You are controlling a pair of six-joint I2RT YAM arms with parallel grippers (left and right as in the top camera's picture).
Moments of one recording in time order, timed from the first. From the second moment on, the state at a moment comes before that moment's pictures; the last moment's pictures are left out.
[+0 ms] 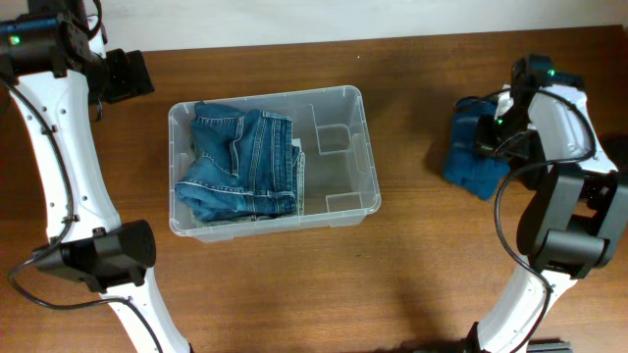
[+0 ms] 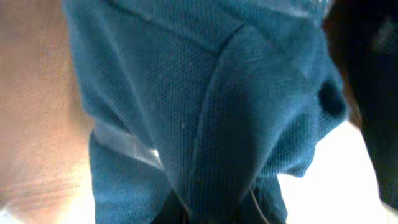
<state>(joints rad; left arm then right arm) 0.13 2.20 2.69 -1.64 -0.06 -0.14 -0.27 2.10 1.78 -1.23 -0.08 0.09</state>
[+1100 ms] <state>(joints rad) 0.18 2.20 2.69 -1.63 -0.06 -0.14 0.48 2.02 2.50 -1.69 -0.11 0.40</state>
